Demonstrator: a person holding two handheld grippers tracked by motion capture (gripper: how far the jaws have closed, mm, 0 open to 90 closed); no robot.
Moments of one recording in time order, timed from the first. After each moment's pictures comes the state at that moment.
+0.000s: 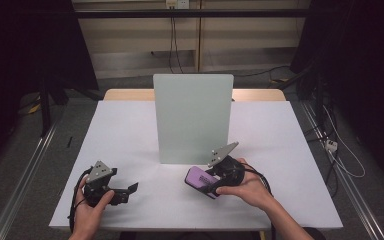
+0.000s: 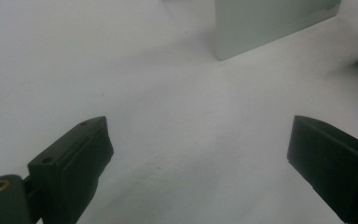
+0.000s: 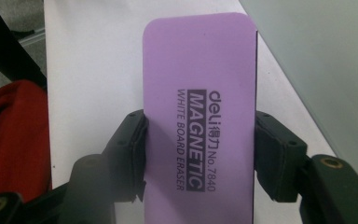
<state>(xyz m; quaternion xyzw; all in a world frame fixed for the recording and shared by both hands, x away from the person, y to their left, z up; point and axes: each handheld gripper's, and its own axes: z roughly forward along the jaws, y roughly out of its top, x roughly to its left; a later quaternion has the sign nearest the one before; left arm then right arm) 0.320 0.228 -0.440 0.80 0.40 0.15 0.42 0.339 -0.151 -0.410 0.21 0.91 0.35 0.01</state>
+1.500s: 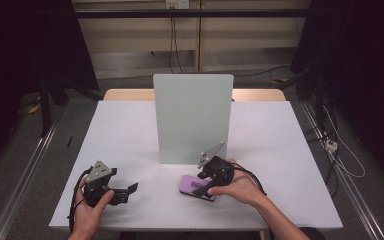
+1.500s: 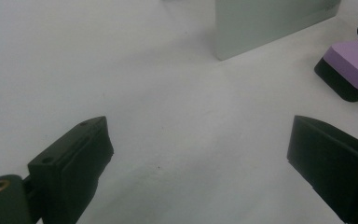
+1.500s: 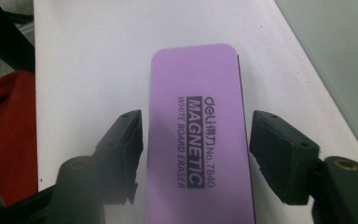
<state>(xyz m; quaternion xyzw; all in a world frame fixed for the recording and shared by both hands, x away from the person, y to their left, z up) 0.320 0.229 -0.440 0.80 0.40 0.15 0.43 0.350 -0.129 -0.425 0.21 0.92 0.32 -0.02</state>
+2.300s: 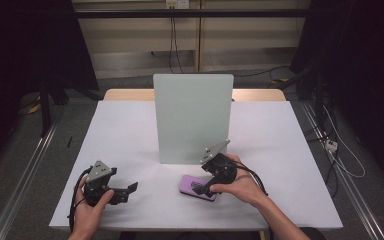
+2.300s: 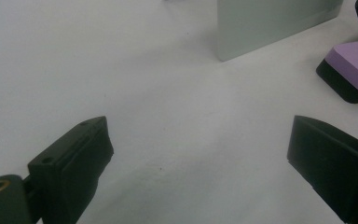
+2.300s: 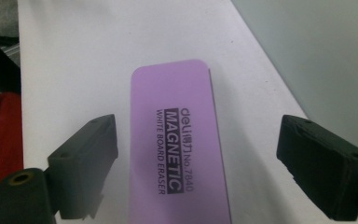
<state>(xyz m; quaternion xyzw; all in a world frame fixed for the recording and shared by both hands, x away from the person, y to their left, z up) 0.321 0.229 -0.440 0.80 0.40 0.15 0.43 0.352 -0.136 -0.420 0.24 0.91 0.34 0.01</state>
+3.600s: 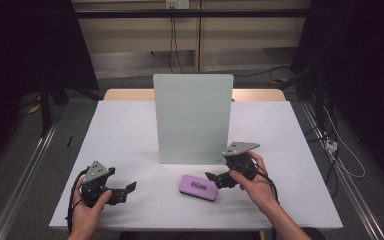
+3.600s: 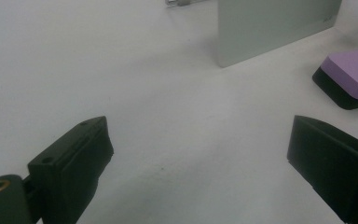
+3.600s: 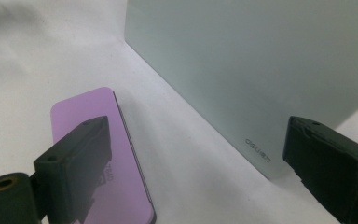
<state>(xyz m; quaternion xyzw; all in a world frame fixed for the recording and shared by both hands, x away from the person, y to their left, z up) 0.318 0.232 -0.437 0.79 0.40 0.16 0.44 0.335 -0.179 -0.411 0.36 0.83 0.40 0.14</state>
